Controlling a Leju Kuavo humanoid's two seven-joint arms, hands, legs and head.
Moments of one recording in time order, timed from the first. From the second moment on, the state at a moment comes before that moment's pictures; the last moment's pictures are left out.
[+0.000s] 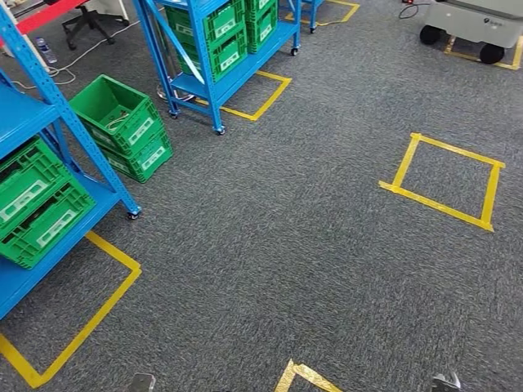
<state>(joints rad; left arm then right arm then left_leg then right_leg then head) -0.03 -0.23 0.92 -0.25 -0.73 0.20 -0.51 0.06 0.35 -0.90 -0.72 0.56 -0.30 -0.69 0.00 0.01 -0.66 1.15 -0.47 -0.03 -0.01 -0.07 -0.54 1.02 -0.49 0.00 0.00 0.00</state>
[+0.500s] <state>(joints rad) -0.04 -0.24 0.97 -0.25 -0.82 0.26 -0.48 0.08 0.32 -0.84 -0.70 0.45 -0.23 -0.69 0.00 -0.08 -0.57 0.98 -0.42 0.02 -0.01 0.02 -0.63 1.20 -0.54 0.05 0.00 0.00</state>
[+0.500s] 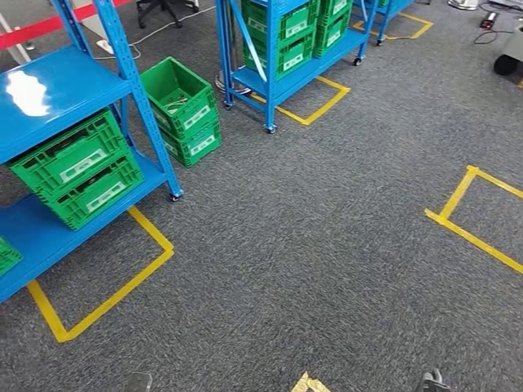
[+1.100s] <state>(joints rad) -0.08 -0.26 0.97 -0.25 -0.81 0.26 -0.51 0.01 0.24 -1.01 -0.59 0.51 -0.20 -0.69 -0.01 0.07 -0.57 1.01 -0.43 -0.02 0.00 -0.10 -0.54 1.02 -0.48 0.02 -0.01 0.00</state>
